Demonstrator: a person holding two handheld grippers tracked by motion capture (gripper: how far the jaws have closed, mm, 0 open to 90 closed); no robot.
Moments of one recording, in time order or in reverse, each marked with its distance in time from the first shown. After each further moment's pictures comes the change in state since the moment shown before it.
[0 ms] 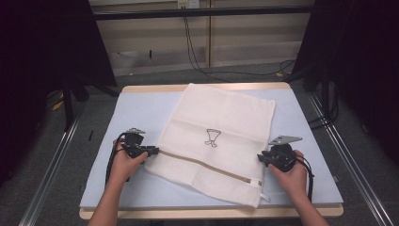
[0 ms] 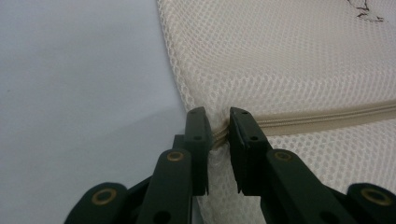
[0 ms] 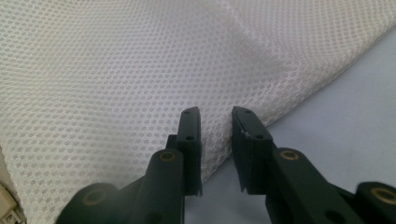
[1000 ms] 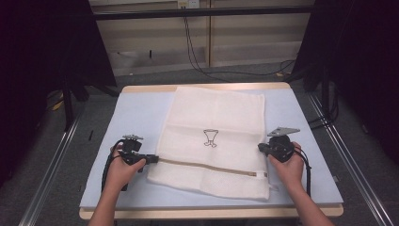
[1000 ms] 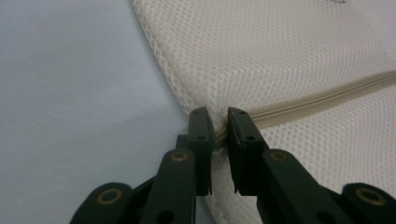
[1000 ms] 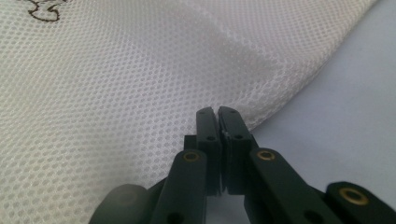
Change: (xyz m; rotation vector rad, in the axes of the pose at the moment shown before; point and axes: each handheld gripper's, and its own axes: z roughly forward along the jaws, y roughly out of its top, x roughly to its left) left arm -0.014 -0.017 -0.016 0.059 -0.073 -0.056; right arm -0.017 0.018 0.016 -0.032 -0.015 -0.013
